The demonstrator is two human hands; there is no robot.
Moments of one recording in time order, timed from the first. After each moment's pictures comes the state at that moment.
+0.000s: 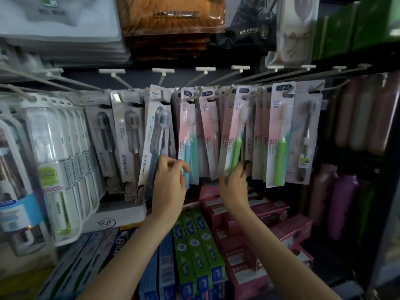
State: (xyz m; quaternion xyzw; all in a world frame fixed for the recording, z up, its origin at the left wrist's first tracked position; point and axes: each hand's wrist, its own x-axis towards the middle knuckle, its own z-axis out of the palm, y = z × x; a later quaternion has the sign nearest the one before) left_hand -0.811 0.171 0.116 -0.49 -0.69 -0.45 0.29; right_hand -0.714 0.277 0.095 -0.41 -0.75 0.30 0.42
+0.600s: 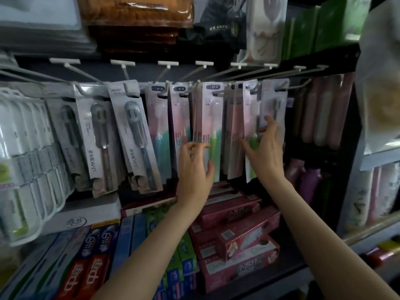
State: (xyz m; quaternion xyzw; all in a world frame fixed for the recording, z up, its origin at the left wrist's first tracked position) left_hand -0.726 0.229 0.122 -0.54 -0.61 -0.52 0.24; right_hand -0.605 0.320 0.160 -0.36 -0.73 0.12 0.57
